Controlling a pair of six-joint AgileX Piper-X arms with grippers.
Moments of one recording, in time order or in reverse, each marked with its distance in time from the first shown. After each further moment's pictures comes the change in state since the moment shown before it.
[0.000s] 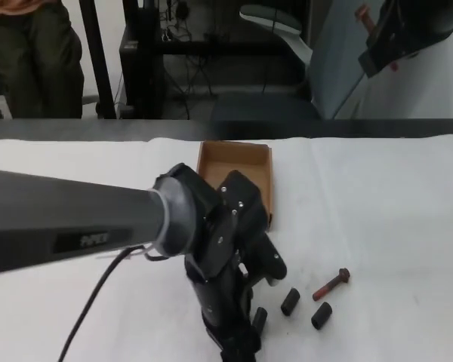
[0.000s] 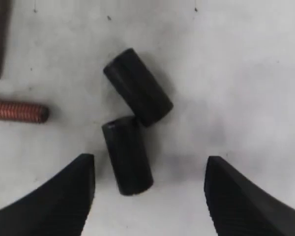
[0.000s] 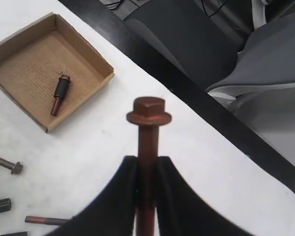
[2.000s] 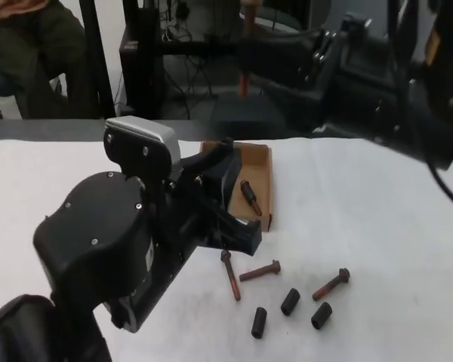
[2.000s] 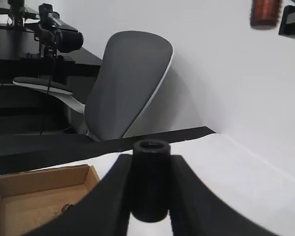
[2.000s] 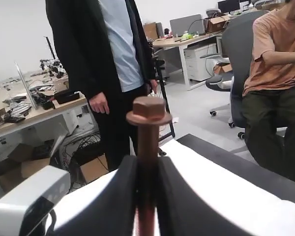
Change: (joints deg) left arm -0.1 -33.4 36.6 -79.9 -17.3 -31.2; right arm 16.1 -13.4 41.6 -75.7 -30.6 37.9
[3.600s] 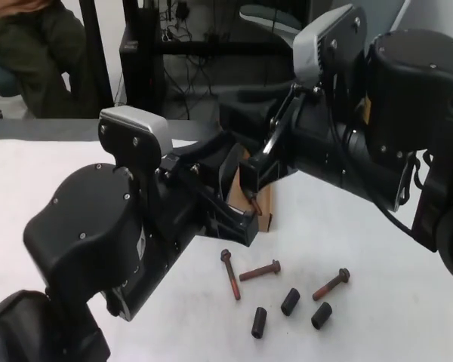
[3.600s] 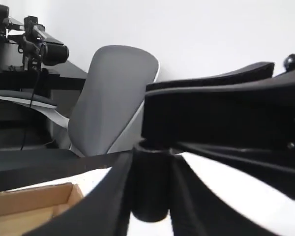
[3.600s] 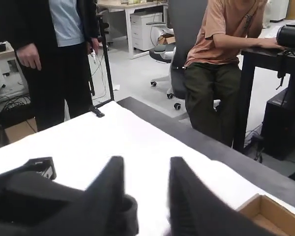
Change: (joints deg) left arm 1.9 0.4 0.1 -4.4 5.2 -0.9; right arm 3.3 5.1 1.7 1.2 14.5 -11.5
